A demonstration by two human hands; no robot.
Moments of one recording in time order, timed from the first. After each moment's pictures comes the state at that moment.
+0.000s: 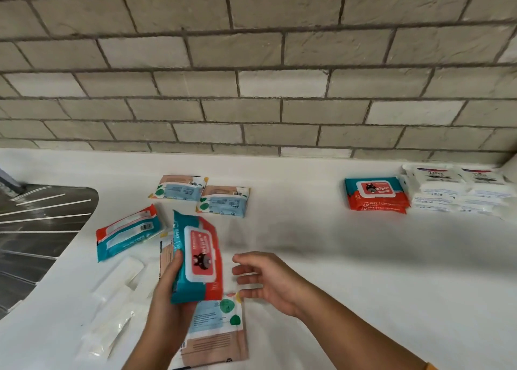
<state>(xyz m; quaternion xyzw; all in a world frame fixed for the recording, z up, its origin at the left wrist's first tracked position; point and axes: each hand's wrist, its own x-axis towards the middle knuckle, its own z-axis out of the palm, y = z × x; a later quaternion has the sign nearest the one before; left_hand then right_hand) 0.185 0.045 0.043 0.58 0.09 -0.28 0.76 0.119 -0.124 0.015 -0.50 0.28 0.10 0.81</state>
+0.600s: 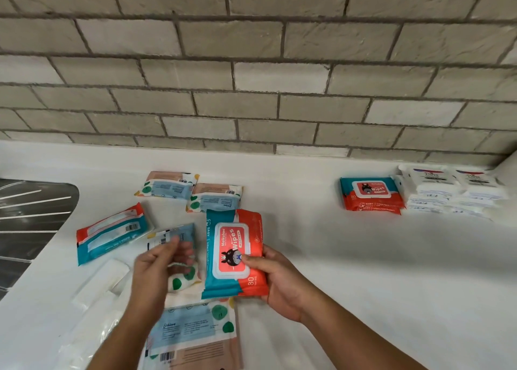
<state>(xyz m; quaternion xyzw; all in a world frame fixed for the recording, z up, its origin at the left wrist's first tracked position) 0.247 0.040 0.012 0.73 -0.04 -0.17 0.66 0.114 -0.137 0.017 -0.45 0.26 0.05 0.85</state>
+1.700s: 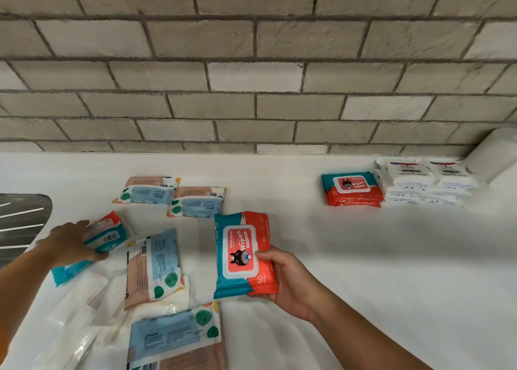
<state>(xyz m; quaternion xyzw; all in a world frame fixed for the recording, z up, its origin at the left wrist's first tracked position) 0.491 0.123 -0.039 0.97 -0.18 -0.16 -0.05 0.084 -0.170 0.014 -0.42 0.31 0.04 0.86</state>
